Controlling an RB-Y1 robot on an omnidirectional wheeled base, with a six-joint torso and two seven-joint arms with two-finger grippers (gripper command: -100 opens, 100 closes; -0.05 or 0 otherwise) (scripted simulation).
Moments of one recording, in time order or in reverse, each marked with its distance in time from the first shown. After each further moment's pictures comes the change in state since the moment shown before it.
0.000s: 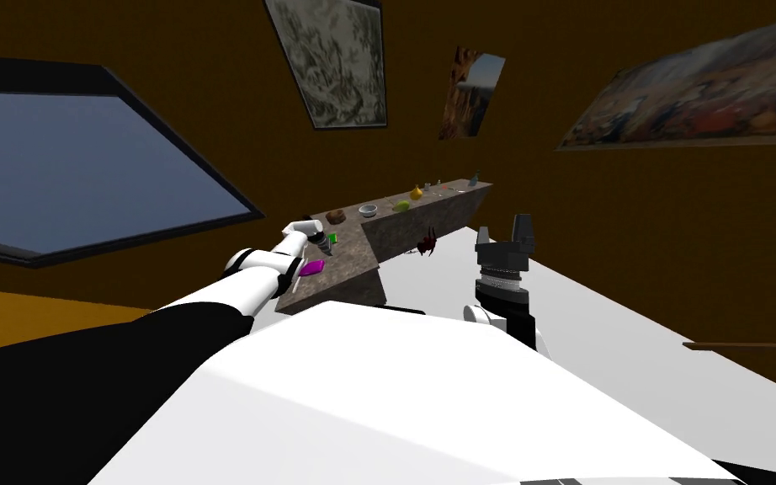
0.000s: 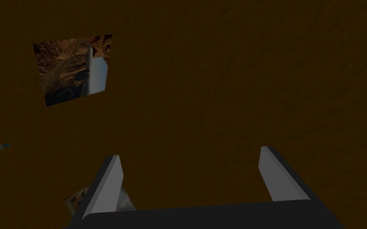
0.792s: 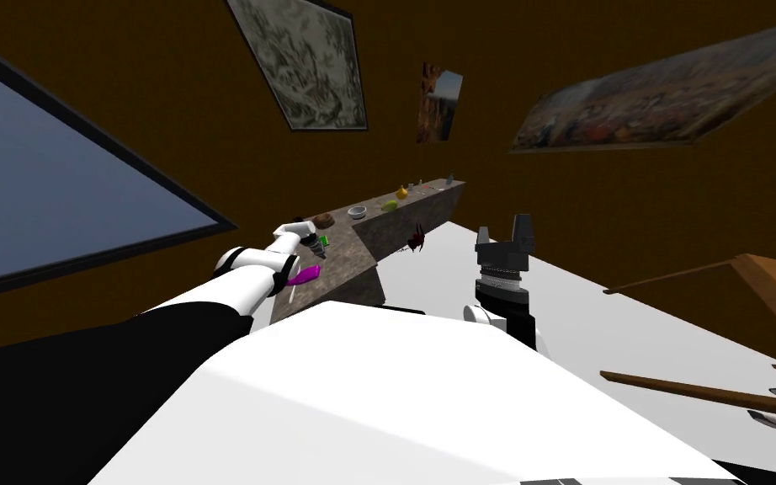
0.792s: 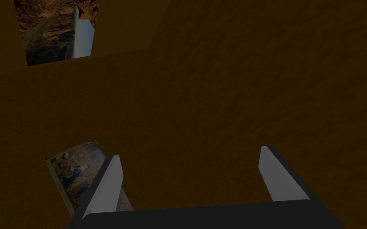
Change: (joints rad) left arm -0.013 0.041 0.037 0.119 -0.022 -0.018 0.052; right arm 0.000 0.000 0.000 0.000 0.000 0.000 0.000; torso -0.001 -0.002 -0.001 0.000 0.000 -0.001
